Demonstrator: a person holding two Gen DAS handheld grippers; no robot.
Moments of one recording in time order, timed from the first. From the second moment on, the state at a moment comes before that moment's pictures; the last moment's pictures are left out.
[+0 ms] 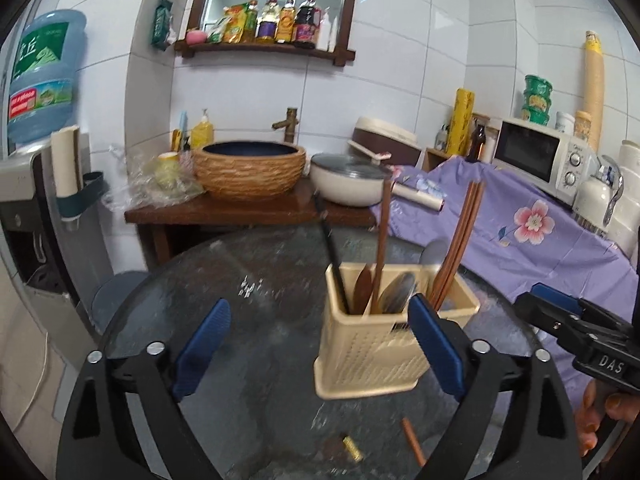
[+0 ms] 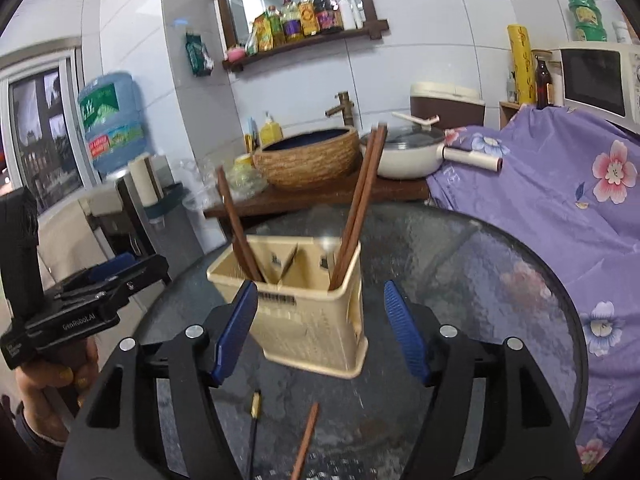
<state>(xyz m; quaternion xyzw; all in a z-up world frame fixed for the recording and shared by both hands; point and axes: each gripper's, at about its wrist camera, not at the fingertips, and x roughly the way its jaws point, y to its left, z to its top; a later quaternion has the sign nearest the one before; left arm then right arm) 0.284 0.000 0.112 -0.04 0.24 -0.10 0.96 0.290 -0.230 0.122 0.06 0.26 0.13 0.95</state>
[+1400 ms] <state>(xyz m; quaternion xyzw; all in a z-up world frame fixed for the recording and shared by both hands) 0.241 0.002 -0.018 -0.04 0.39 -0.06 0.92 0.284 -0.161 -0.028 0.00 0.46 0.09 0.88</state>
